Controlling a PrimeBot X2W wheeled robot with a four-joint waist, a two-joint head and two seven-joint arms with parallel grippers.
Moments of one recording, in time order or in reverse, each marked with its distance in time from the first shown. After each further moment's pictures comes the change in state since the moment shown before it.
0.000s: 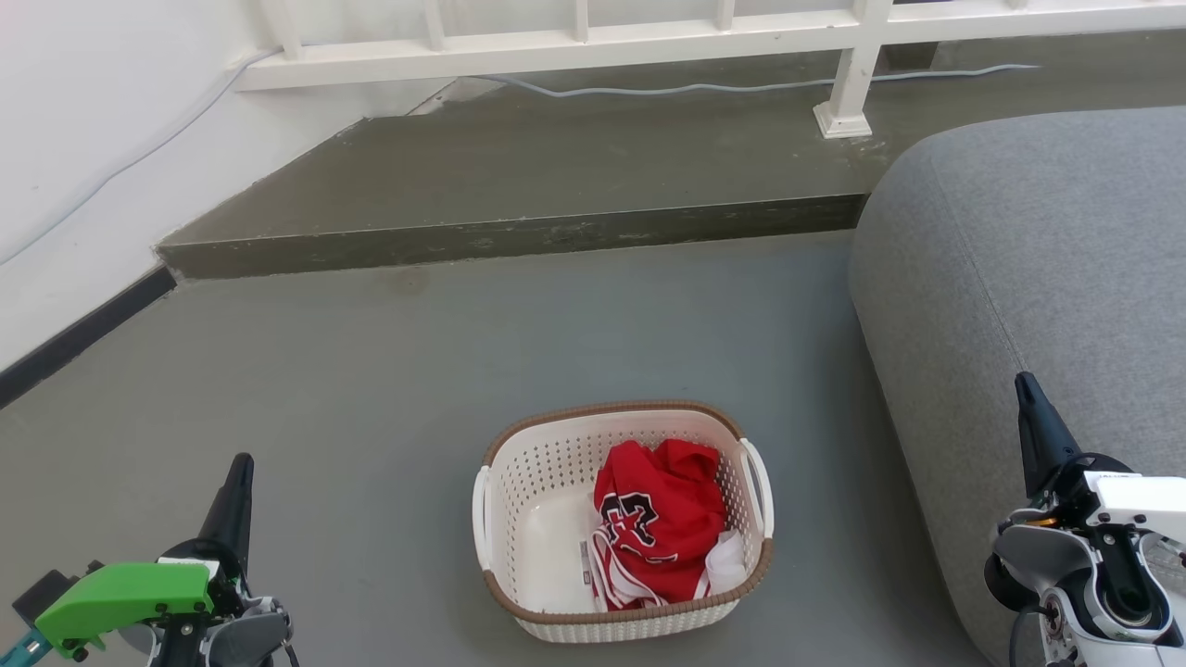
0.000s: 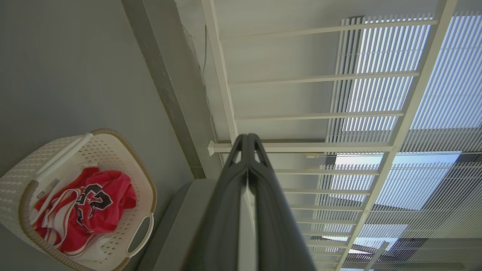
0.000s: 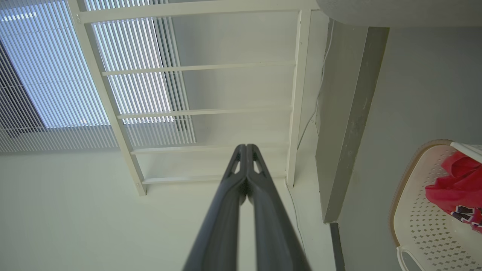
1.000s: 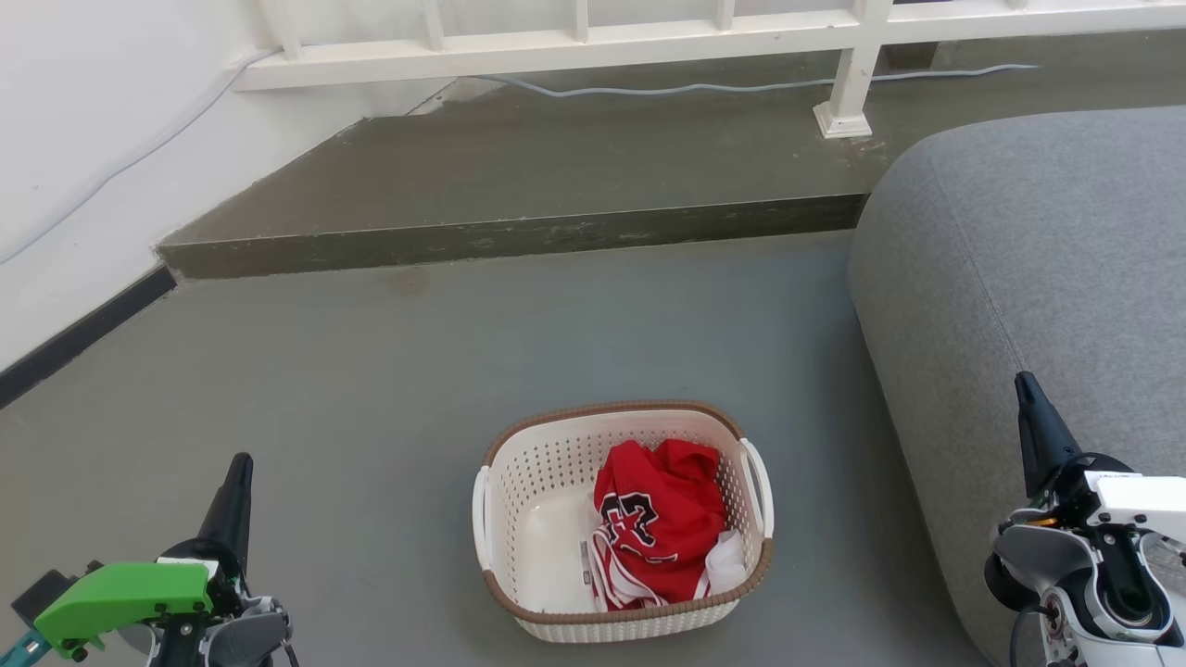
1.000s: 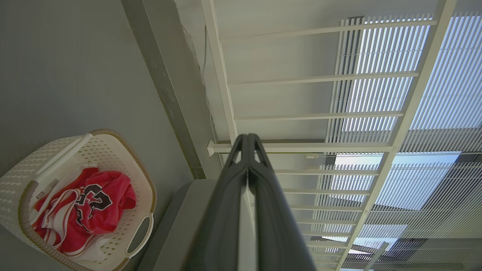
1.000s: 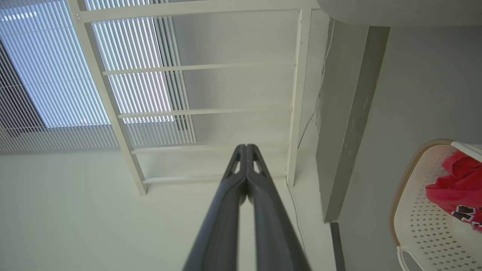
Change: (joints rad) left arm 0.000 0.000 0.002 -0.001 0.000 0.000 0.000; right arm 0.000 0.000 -0.002 -0.001 0.000 0.000 0.004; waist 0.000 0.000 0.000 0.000
